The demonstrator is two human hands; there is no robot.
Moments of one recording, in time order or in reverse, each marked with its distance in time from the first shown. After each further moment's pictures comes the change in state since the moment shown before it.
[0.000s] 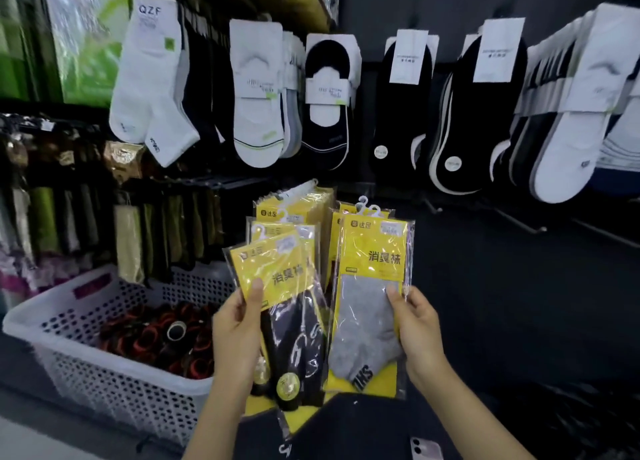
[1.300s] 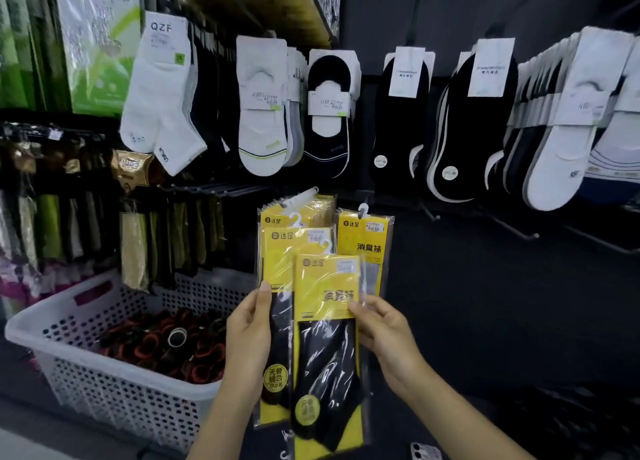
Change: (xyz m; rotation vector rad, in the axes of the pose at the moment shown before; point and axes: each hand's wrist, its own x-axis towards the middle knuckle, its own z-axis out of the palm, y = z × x) left_hand 0.002 -0.001 0.004 -0.175 -0.100 -0.150; right_hand -0.024 -0.014 0.030 -0.015 -0.209 0.187
